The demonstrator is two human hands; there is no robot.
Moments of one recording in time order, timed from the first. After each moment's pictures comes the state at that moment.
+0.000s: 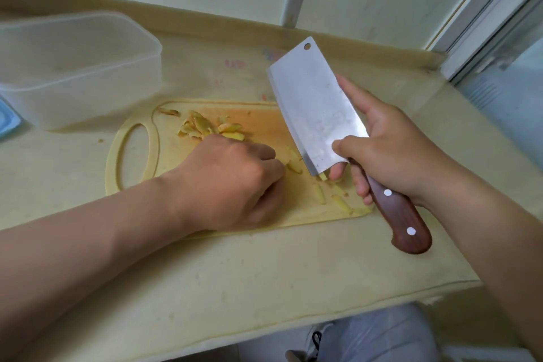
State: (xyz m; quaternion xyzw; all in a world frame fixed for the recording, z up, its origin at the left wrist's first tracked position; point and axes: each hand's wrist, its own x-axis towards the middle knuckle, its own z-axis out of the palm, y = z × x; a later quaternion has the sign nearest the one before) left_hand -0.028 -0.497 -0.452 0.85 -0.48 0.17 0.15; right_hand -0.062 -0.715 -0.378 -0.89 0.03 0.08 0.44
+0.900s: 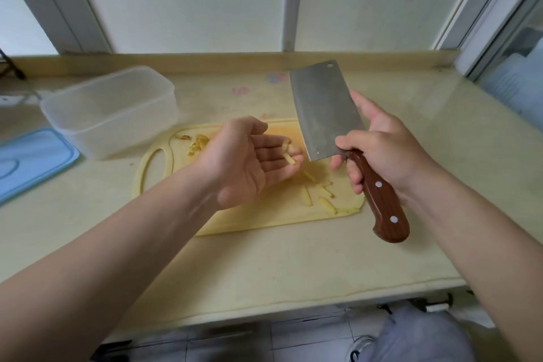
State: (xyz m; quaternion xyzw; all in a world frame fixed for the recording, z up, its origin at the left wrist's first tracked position) left_hand -0.035 -0.547 -0.397 0.47 0.11 -0.31 0.82; right_hand -0.061 -0.752 -0.393 -0.77 0.04 0.03 0.64
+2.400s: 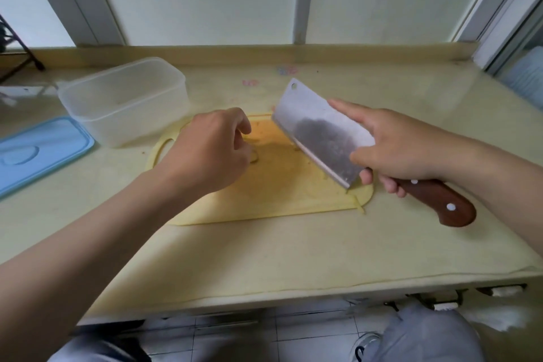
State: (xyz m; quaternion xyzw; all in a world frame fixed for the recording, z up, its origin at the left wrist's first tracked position) left_hand -0.045 -0.505 -0.401 0.96 -0.11 0.09 0.25; right_hand -0.058 -0.762 -0.373 -0.93 -0.03 0.16 0.34
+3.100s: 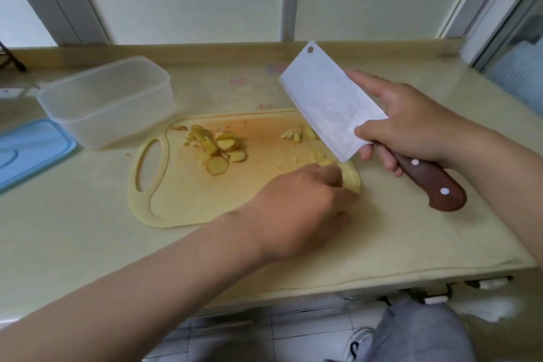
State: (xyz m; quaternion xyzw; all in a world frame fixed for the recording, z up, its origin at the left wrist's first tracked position) left_hand -0.086 -0.588 -0.436 0.85 -0.48 0.06 0.20; right_hand -0.054 -0.789 -0.367 -0.90 -0.02 0.09 0.43
